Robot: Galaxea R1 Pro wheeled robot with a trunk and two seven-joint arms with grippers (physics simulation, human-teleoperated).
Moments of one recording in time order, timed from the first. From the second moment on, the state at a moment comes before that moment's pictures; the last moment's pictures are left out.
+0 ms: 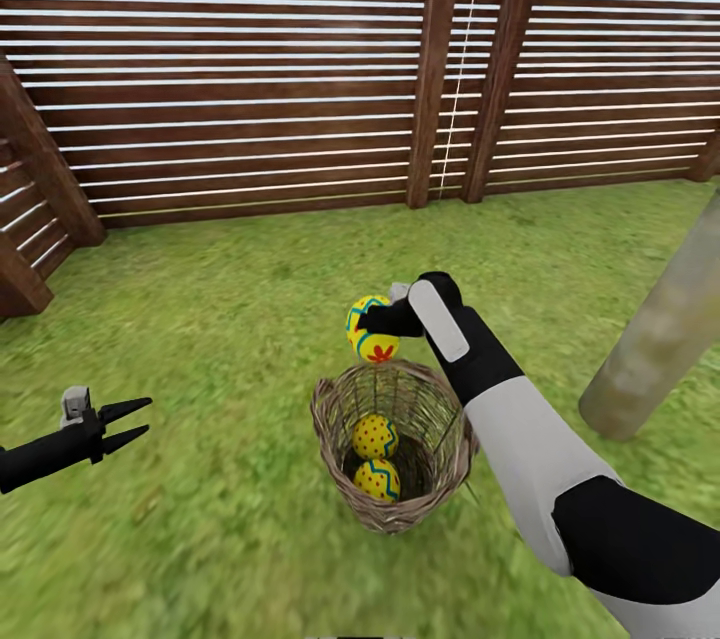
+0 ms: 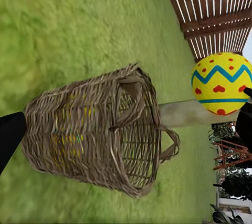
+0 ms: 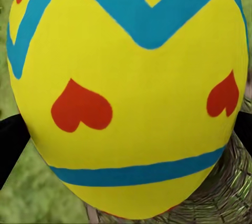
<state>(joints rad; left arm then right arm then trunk) -0.74 0.50 0.60 -0.50 -0.03 0.87 -1.38 -1.12 0.17 0.30 -0.95 -0.83 1.05 -0.57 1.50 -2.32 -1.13</state>
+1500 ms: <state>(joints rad) -0.74 0.52 0.60 -0.50 -0.03 0.87 -1.38 -1.11 0.17 0.30 -0.95 -0.84 1.04 -0.57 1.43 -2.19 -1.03</state>
